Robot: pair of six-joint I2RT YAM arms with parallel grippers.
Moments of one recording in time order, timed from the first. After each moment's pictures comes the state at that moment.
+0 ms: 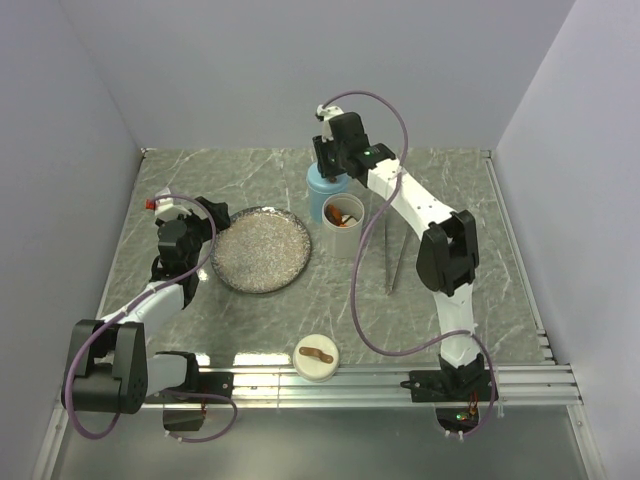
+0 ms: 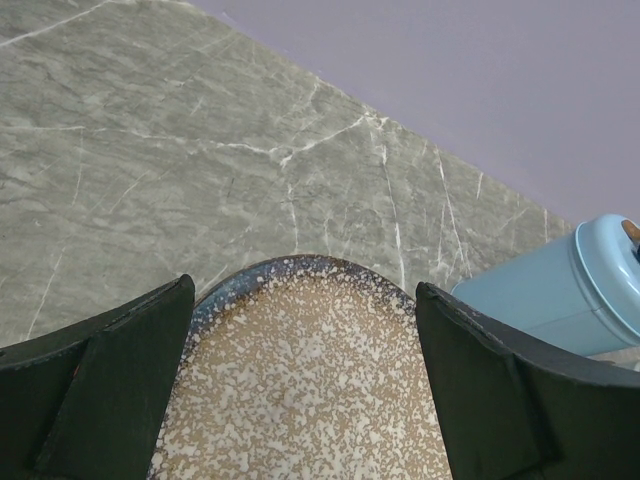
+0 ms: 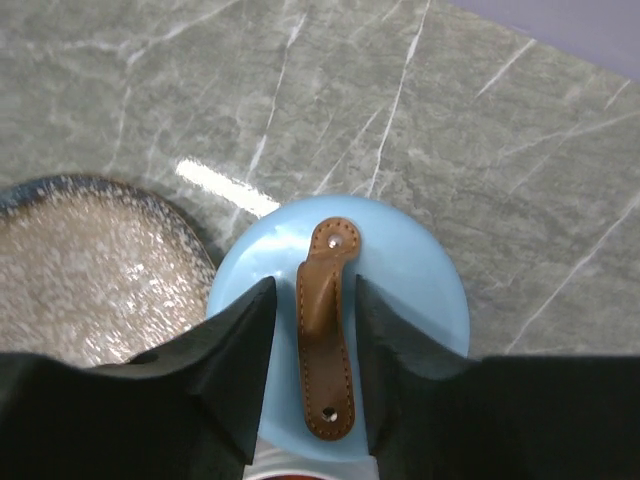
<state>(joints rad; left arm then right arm) -0.06 1.21 0.45 0.65 -0.08 -0.55 0.52 2.14 2.03 -0.51 0.00 0.08</state>
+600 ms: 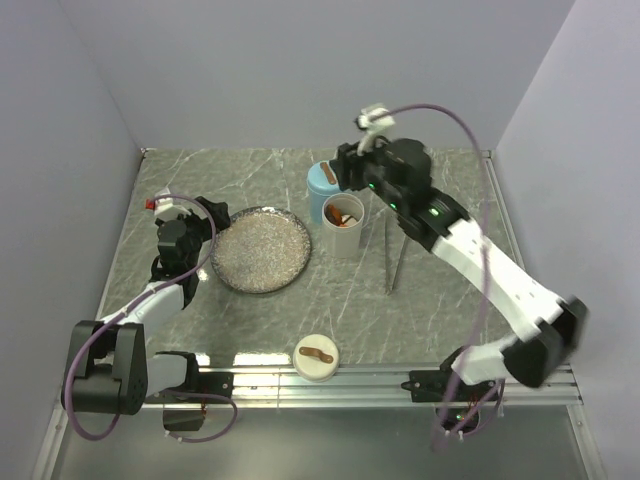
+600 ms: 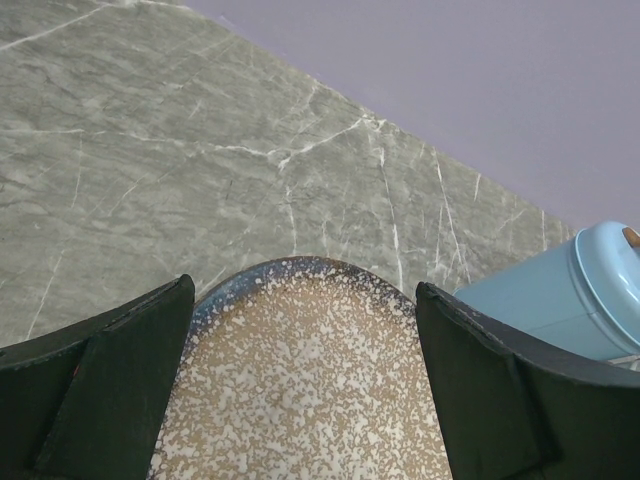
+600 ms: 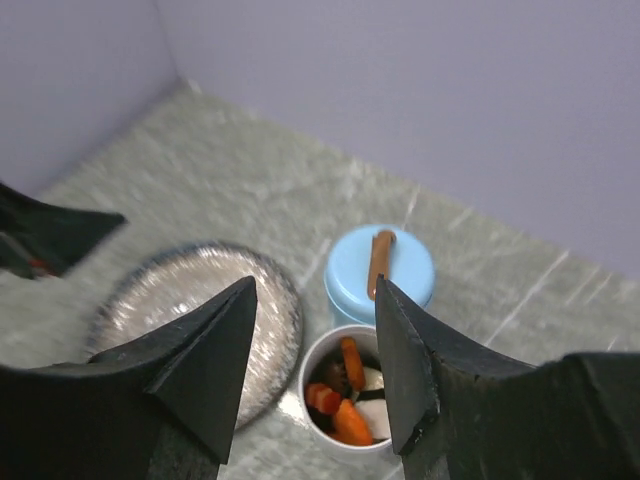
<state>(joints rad) -0.06 1.21 0.45 0.65 -0.08 -0.55 0.63 1.41 1.43 -0.18 0.08 0.02</state>
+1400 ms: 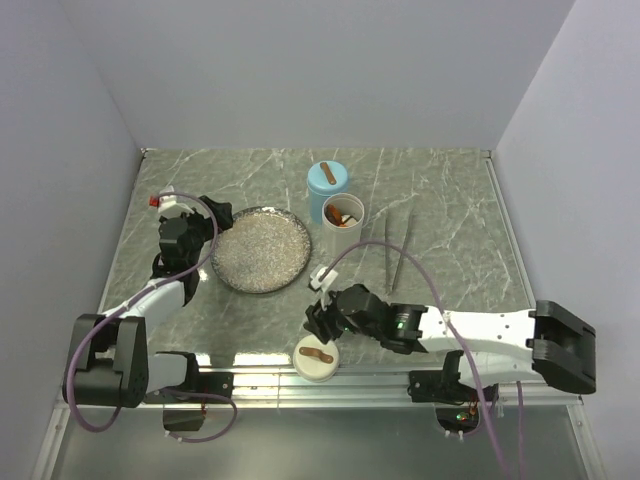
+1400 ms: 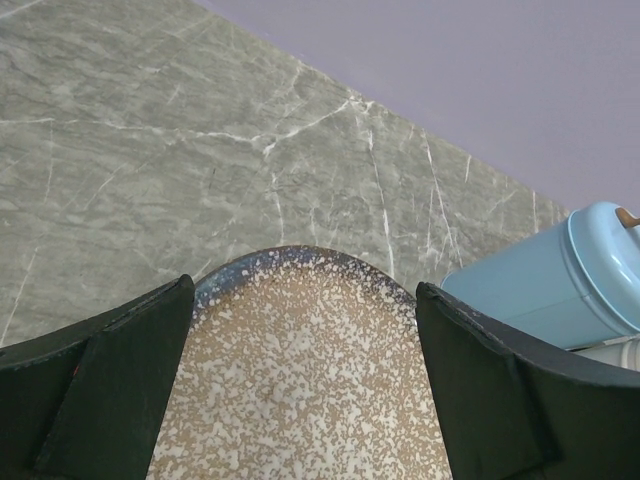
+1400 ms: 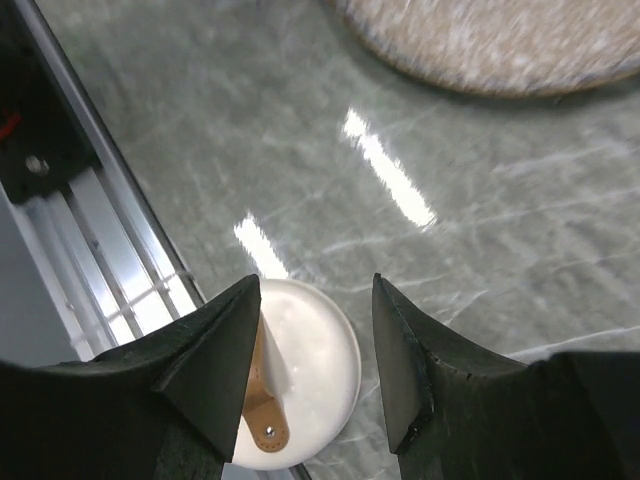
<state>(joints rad) -0.06 1.23 0.46 0.65 -0.04 -0.55 1.20 1.16 0.58 0.09 0.12 0.26</state>
